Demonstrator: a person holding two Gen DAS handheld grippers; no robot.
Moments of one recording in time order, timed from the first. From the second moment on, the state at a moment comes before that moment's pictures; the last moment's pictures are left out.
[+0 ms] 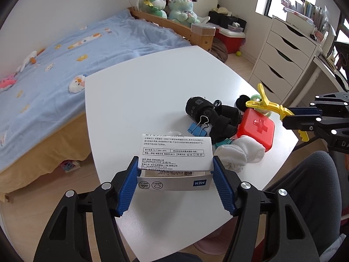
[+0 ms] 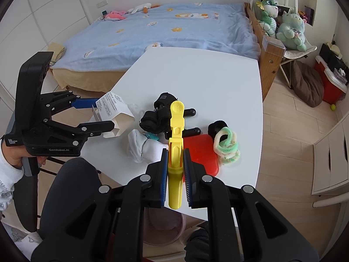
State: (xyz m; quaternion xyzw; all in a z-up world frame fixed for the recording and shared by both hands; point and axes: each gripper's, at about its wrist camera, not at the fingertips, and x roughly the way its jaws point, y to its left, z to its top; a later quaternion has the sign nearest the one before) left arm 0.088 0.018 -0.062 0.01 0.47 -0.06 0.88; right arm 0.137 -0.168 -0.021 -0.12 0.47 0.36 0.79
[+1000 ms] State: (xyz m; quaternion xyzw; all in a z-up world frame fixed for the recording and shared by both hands) left arm -0.017 -0.029 -0.007 -0.01 0.41 -0.09 0.91; right arm 0.016 -0.201 -0.009 -0.12 0.46 0.41 0.78
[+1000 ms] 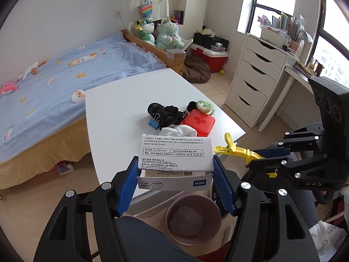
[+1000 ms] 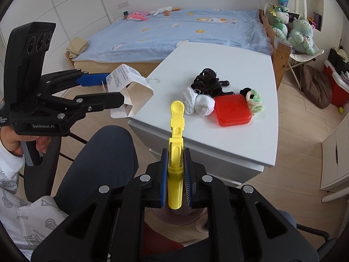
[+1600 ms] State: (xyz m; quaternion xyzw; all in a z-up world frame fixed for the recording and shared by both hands) left arm -0.045 -0.029 -0.015 -0.02 0.40 -0.09 0.91; right arm -0.009 -0.207 -0.033 -0.10 0.46 0.40 0.79
